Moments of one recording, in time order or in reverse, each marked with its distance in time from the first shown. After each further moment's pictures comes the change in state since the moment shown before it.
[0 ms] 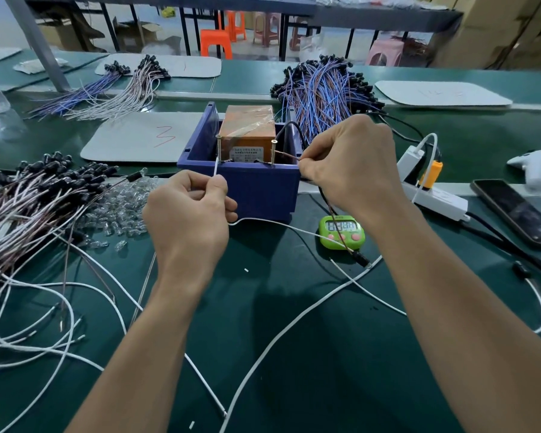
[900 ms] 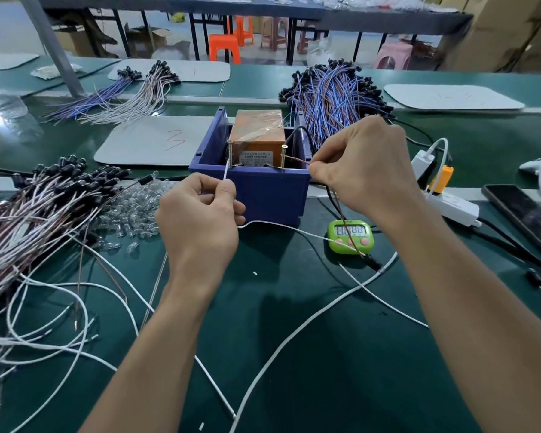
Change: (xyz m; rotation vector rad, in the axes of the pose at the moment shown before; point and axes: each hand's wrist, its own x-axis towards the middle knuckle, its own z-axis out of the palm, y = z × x) left_hand -0.001 0.002 -0.002 -0.012 -0.010 0.008; right_hand 0.004 0.002 -0.006 0.017 -0.044 -0.046
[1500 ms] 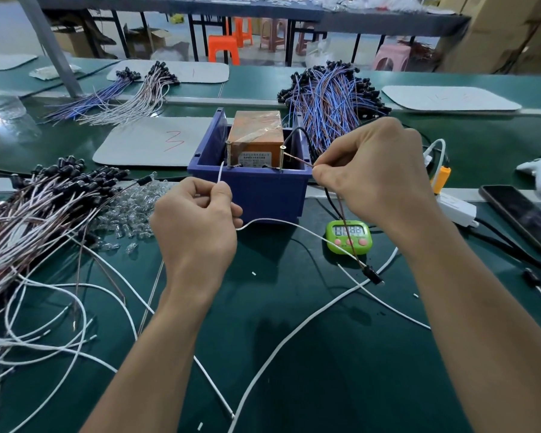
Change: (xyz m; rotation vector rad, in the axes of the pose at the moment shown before) left_hand -0.006 0.002 -0.002 0.004 0.044 -0.001; right_hand -0.015 -0.010 -0.015 0.055 0.025 0.033
